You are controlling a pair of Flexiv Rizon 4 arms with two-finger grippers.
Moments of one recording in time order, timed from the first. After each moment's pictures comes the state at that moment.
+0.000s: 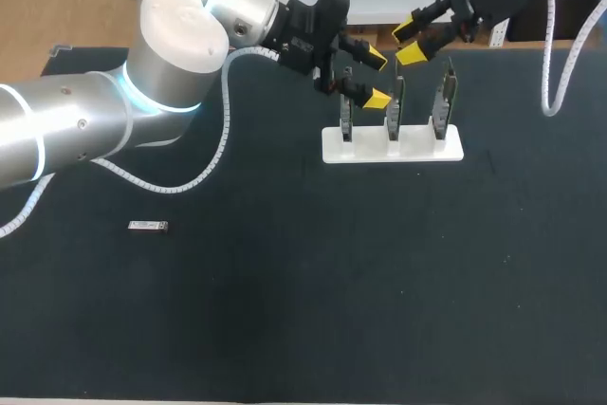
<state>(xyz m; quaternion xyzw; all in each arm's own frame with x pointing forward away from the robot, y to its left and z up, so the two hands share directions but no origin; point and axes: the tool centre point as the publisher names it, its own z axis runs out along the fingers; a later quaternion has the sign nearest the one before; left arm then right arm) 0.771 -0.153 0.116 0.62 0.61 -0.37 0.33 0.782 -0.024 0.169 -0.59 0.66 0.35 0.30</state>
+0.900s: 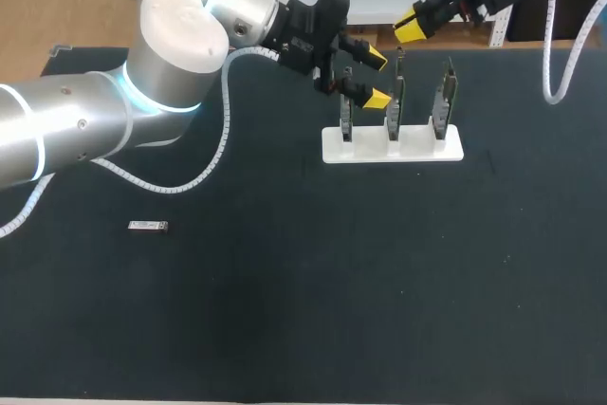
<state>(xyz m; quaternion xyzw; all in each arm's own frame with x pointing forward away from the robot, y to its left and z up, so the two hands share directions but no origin) 0.771 -0.153 0.116 0.62 0.61 -0.37 0.33 0.785 -0.021 0.185 -0.60 0.64 0.35 0.31</state>
